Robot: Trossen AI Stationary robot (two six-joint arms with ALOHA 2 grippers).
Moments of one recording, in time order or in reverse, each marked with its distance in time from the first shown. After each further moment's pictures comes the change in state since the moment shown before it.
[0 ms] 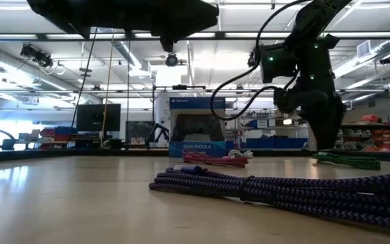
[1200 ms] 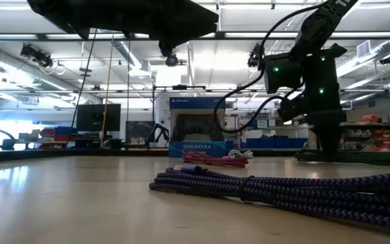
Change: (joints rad) left arm -0.004 -0.001 0.000 -0.038 0.000 -0.058; right arm 0.028 0.016 -0.084 0.098 0.130 -0.228
